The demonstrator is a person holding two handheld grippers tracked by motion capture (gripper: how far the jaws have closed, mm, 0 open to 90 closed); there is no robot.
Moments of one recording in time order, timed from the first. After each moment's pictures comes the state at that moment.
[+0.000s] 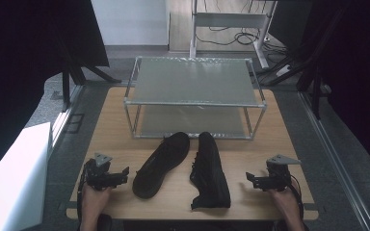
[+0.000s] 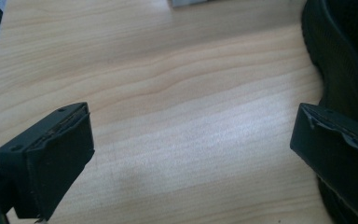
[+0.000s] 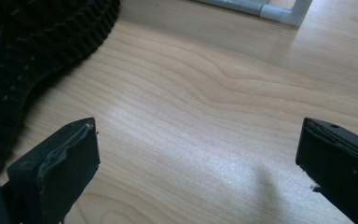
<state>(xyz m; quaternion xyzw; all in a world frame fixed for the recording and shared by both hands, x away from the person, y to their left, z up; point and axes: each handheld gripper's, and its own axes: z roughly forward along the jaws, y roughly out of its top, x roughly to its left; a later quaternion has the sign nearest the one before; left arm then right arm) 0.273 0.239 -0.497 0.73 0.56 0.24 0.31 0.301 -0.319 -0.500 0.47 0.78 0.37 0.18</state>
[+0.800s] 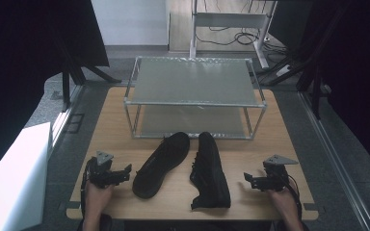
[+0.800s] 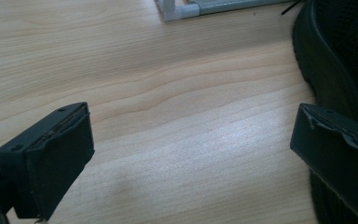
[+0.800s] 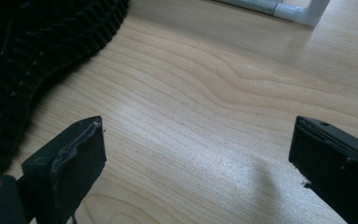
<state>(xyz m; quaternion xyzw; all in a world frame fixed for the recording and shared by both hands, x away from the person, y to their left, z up) 0.282 0.235 -0.502 0.72 0.56 0.24 0.33 0.301 -0.313 -0.502 0.46 0.79 0.37 0.17</state>
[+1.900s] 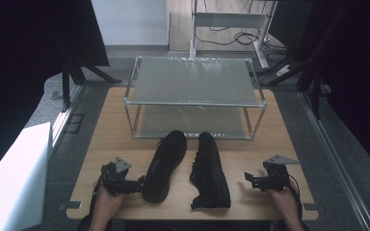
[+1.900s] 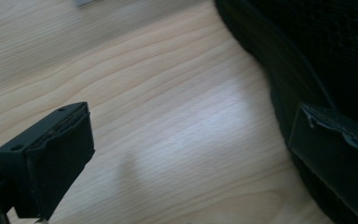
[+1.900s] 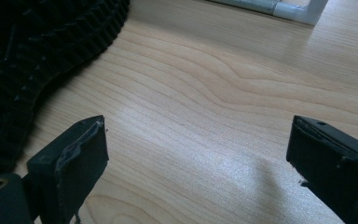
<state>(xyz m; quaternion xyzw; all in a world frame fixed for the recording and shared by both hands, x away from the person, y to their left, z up) 0.266 0.190 -0.505 0.80 0.48 0.21 0.30 0.302 -0.316 -0.502 0.47 0.78 0.38 0.16</state>
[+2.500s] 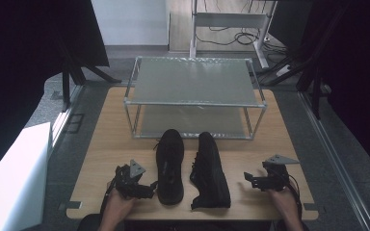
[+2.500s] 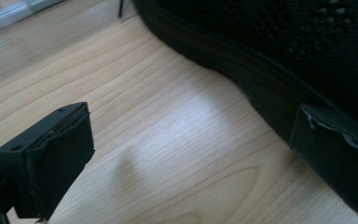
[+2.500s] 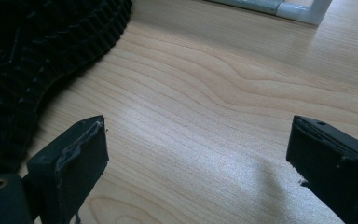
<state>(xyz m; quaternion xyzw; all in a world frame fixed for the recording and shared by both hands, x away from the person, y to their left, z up) 0.262 0.154 -0.506 0.82 0.43 0.19 0.32 0.302 -0.316 -0.502 0.47 0.78 0.38 0.16</state>
